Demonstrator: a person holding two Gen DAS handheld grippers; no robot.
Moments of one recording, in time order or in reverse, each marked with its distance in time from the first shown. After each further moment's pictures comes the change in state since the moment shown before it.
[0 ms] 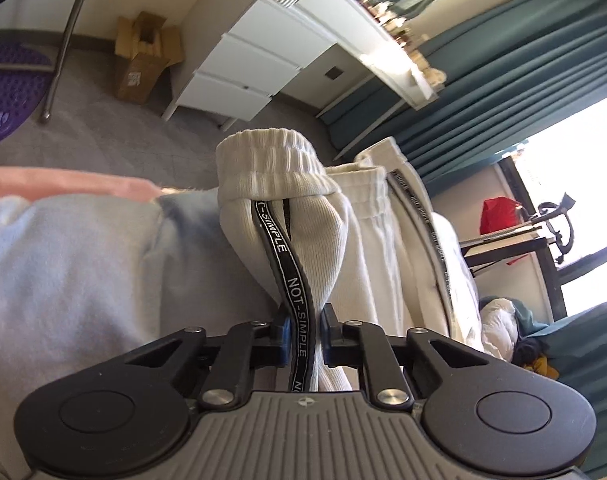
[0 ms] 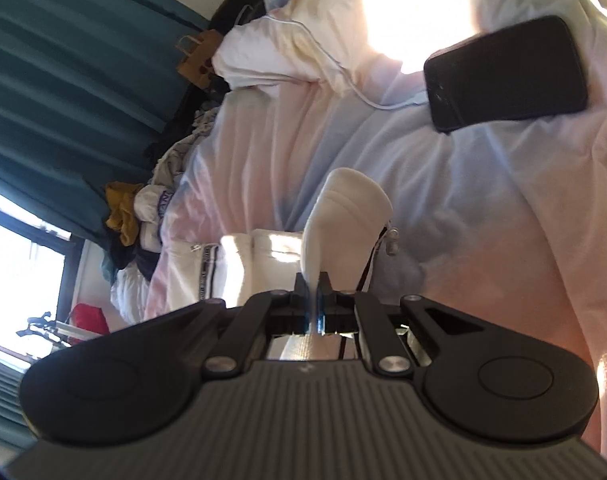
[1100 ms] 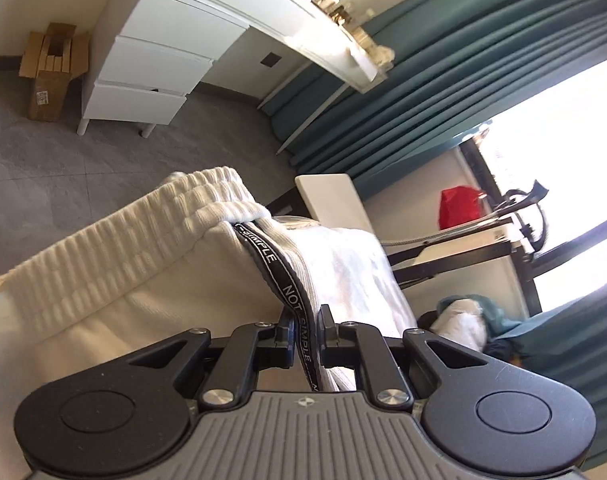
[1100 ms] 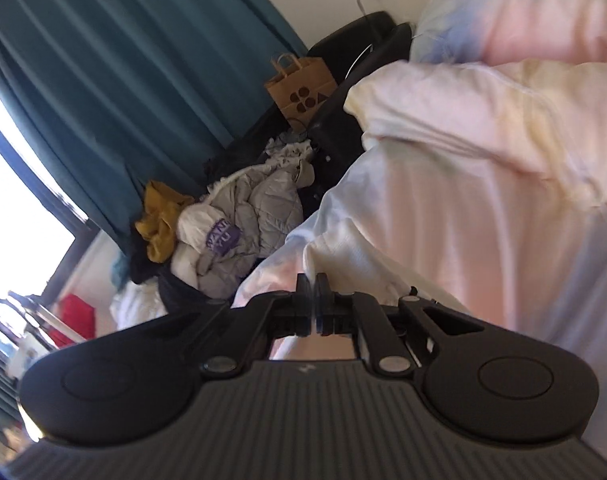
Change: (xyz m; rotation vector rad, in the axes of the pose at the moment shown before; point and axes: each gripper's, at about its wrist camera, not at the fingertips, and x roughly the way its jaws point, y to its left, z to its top) left arm 0.165 -0.177 0.089 0.095 0.063 -0.040; right arm 0.180 0.206 0.018 -0.314 -0.167 0.017
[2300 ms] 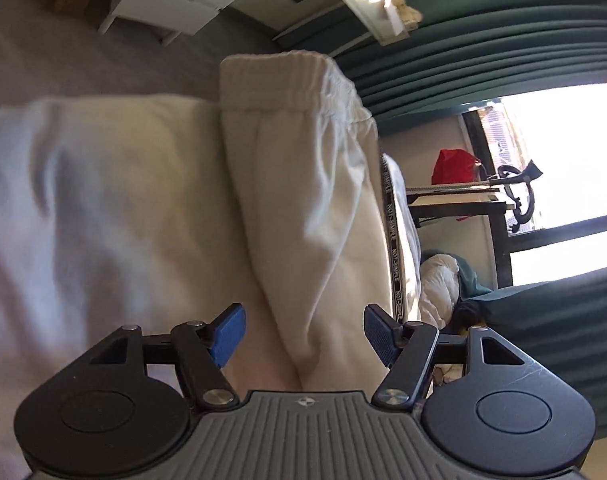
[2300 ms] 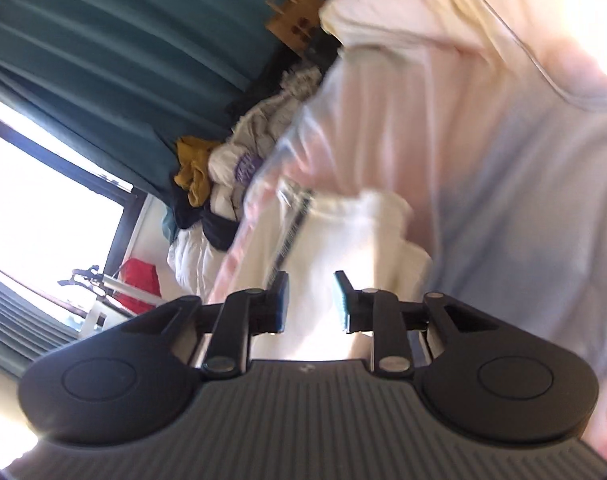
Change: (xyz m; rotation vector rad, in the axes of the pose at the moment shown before) left arm -0.043 0.126 -0.092 -0.220 0.210 -0.168; right arm -0.092 -0.129 -0.039 0.221 0.283 0.207
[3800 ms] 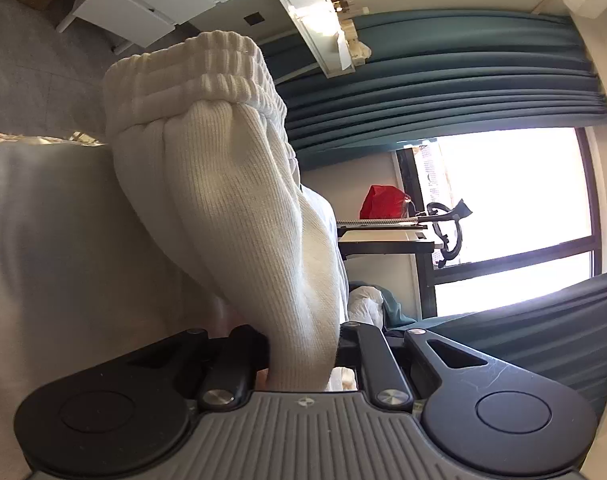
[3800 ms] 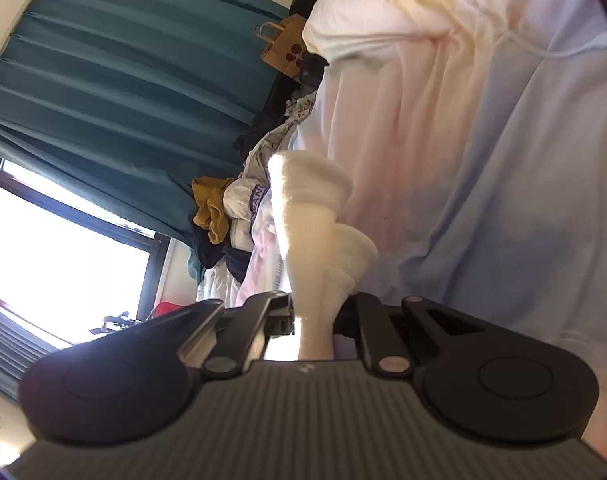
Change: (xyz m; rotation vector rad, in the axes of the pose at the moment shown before) left arm -0.031 0.050 0.032 -0.019 -0.090 -0.230; right arm 0.006 -0.028 -0.002 0.127 -0.141 0.100
